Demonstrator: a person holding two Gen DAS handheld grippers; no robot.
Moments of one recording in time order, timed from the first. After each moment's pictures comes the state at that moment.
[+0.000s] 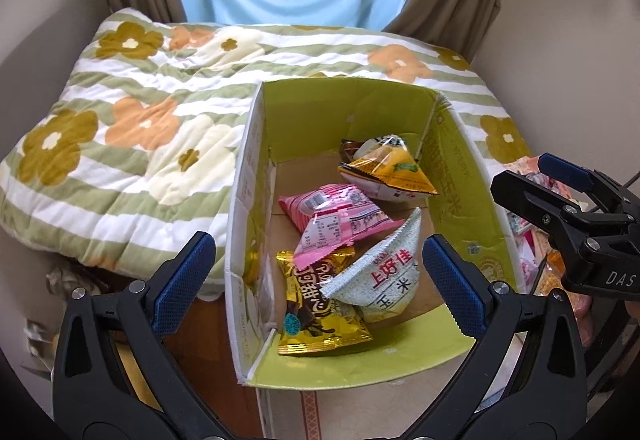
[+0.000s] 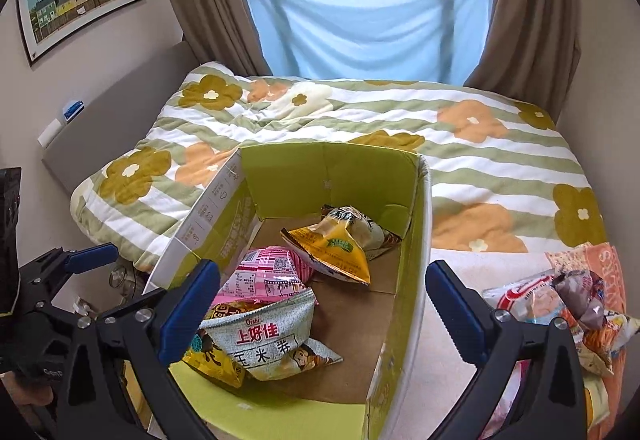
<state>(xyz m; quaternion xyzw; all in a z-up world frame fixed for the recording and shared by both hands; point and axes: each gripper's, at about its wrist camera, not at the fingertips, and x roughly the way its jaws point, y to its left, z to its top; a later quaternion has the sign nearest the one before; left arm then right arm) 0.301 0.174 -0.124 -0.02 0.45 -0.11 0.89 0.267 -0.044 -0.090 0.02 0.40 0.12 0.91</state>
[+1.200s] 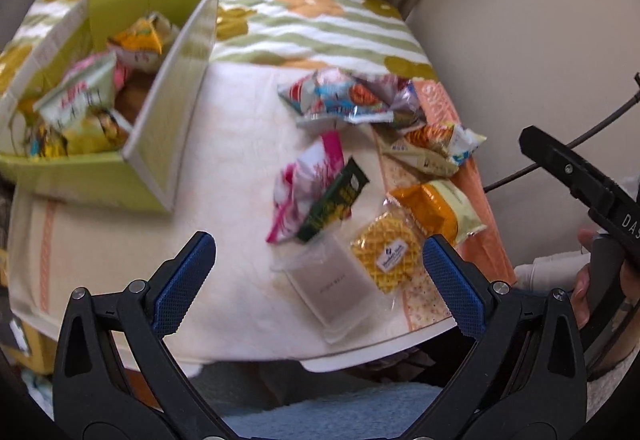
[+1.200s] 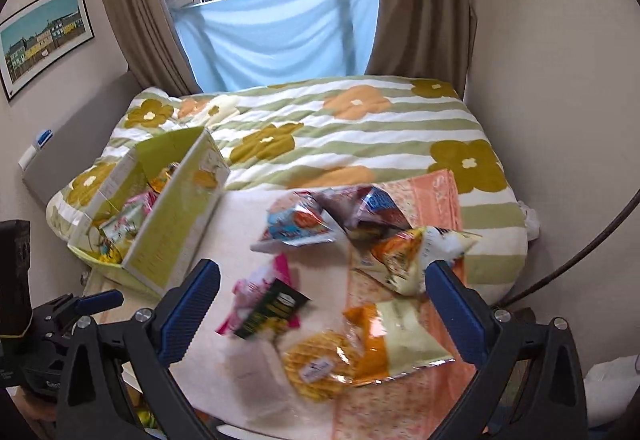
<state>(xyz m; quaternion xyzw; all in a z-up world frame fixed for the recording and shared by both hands) 0.150 -0.123 -0.172 -0.09 0.52 -0.15 0.84 0.121 -0.336 -0.081 0.05 0.40 0.04 0.92</state>
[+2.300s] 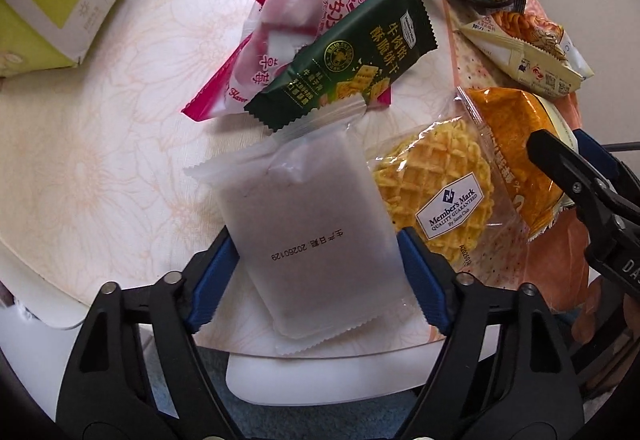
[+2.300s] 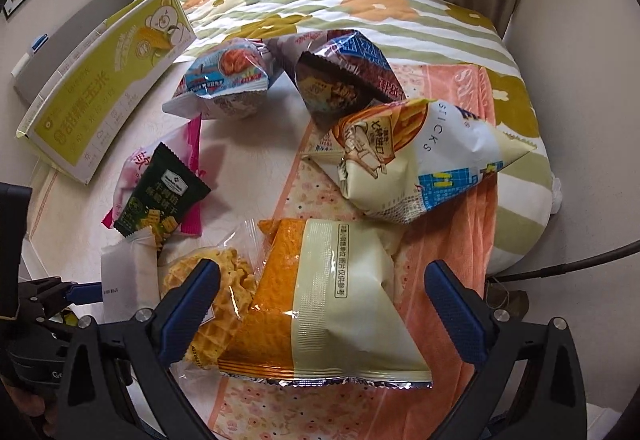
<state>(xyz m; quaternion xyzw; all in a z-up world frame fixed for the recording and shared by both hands) 0.165 -0.196 -0.311 -0.10 0.66 -0.06 0.74 0.160 -0.382 -0.223 -0.03 0.53 0.10 0.84</state>
